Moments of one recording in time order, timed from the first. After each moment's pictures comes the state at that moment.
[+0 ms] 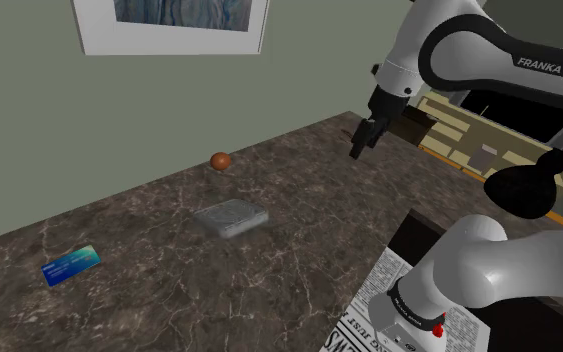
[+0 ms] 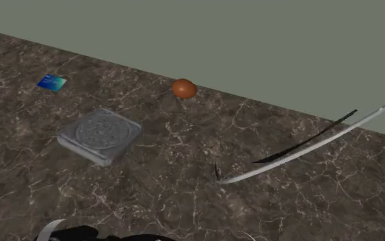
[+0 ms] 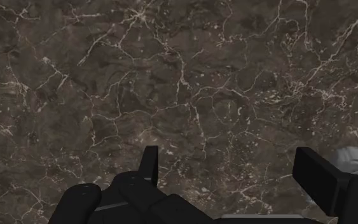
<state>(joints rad) -0.02 -0.78 0.02 -2.44 -0.02 1.67 -0.03</state>
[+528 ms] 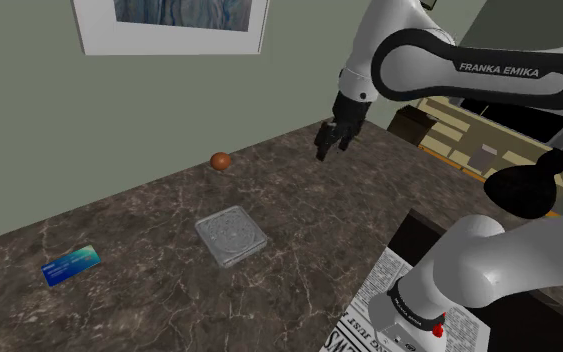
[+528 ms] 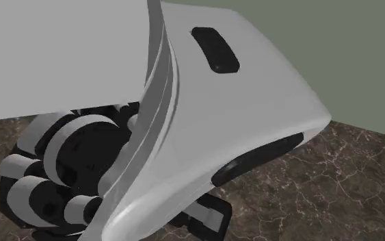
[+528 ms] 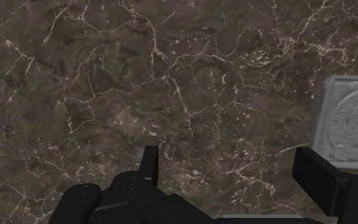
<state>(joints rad) -0.02 -0.59 0.13 -2.39 0.01 1.80 0.16</state>
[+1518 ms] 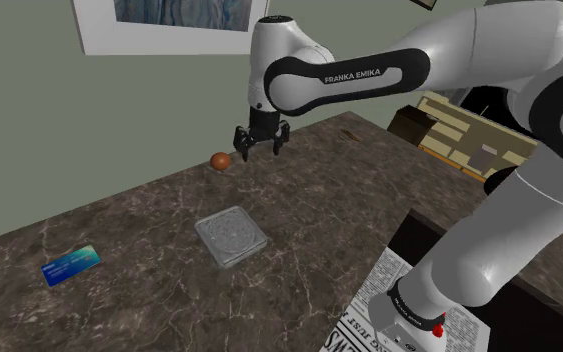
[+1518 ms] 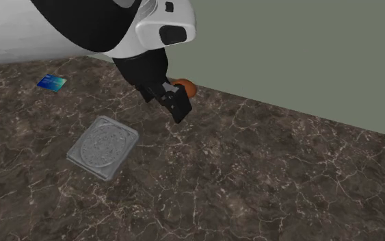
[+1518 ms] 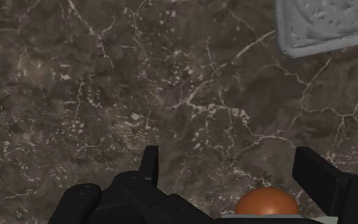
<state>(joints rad) -0.05 0.02 0.34 -2.02 -0.15 1.98 0.68</state>
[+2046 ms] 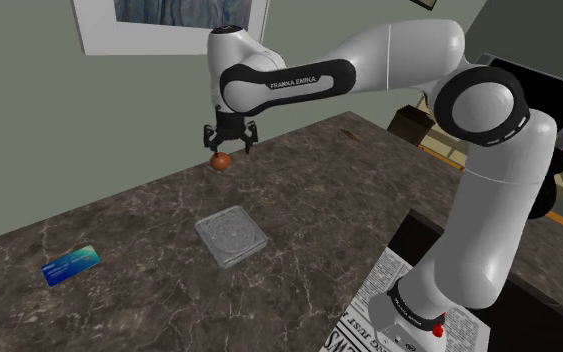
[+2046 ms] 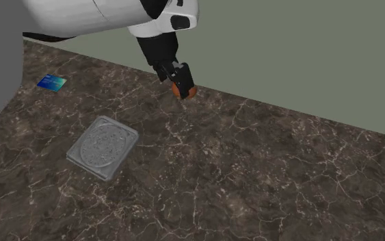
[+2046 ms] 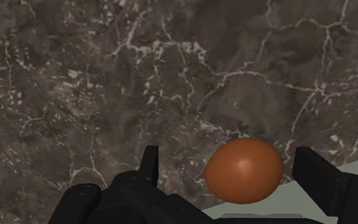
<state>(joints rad) 0.02 0.38 0.32 -1.66 -0.29 1.92 0.90</state>
